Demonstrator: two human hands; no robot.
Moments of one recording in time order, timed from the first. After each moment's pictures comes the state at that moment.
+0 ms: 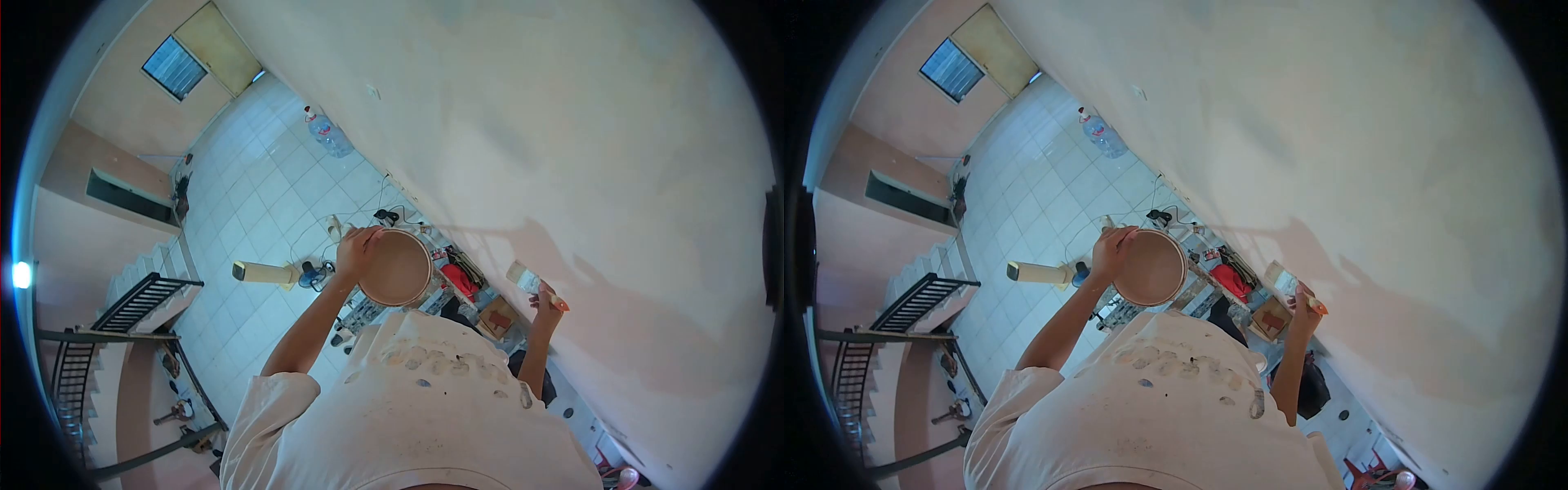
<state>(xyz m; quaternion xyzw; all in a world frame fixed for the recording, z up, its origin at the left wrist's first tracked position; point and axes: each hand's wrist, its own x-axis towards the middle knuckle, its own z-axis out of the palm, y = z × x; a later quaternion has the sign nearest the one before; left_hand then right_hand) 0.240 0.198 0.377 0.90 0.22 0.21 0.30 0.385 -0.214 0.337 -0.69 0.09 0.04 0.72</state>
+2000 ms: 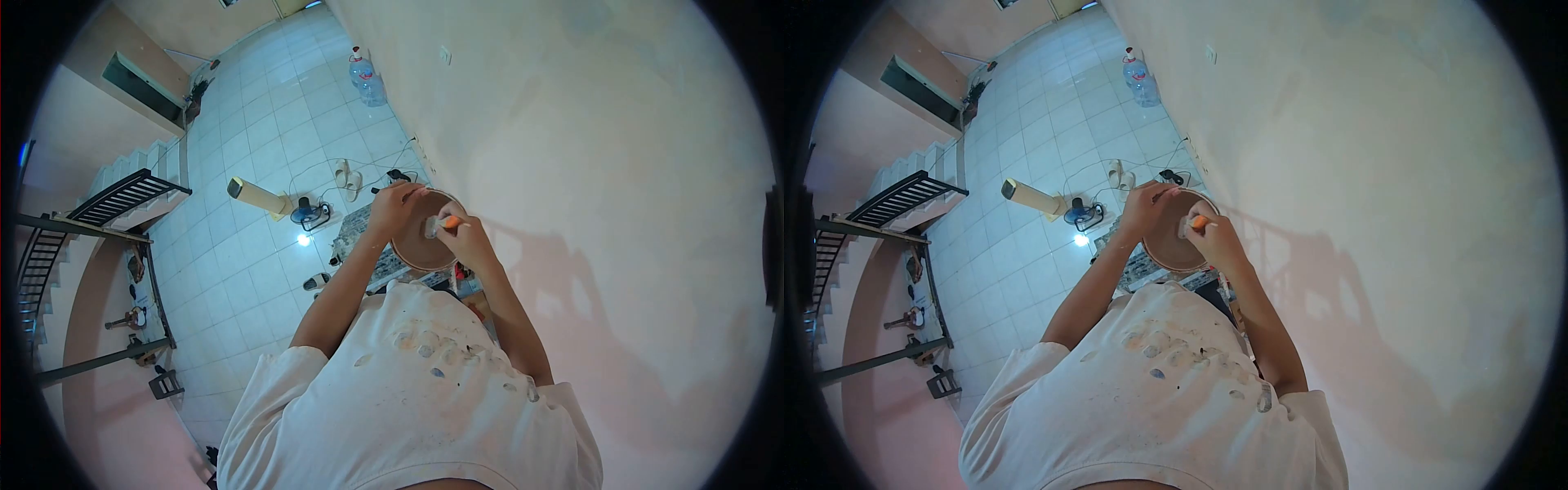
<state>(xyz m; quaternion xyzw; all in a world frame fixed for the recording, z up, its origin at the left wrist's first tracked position) 0.234 0.184 0.375 0.82 0.30 0.28 0.40 0.359 0.022 0.420 -0.70 -0.48 0.28 0.45</state>
